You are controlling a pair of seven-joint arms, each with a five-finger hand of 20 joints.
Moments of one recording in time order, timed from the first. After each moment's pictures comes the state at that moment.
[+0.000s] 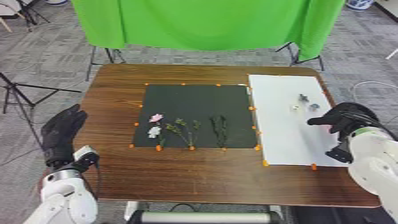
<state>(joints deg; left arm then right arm) 115.6 -55.4 -87.2 -107.6 39.2 31.9 30.0 -100.5 -37.4 84.7 -106.6 -111.0 -2.7 36.9</state>
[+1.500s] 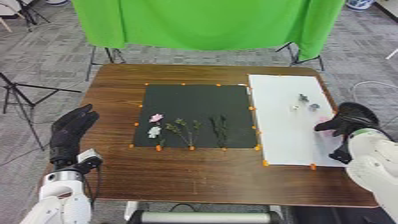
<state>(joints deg) 117.0 -56.2 -89.8 -107.4 45.2 22.9 25.3 -96.3 -36.5 79.4 -100.9 -113.6 -2.4 39.0</state>
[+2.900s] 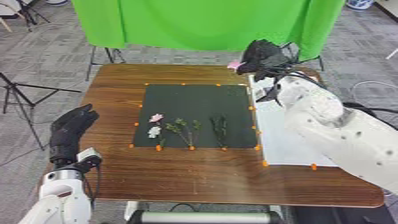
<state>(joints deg) 116.5 -55.5 -89.1 -107.3 44.5 23.8 25.3 -45.6 -42.4 30.9 -97.1 -112.5 11.9 18.7</state>
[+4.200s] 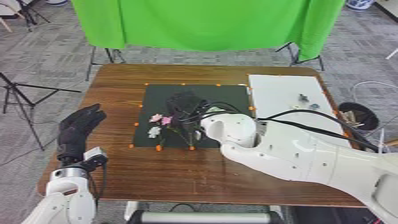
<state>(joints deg) 114.7 -56.3 -87.8 -106.3 46.7 22.2 23.4 -35.4 -61.5 4.7 -87.2 -116.1 7.6 13.7</state>
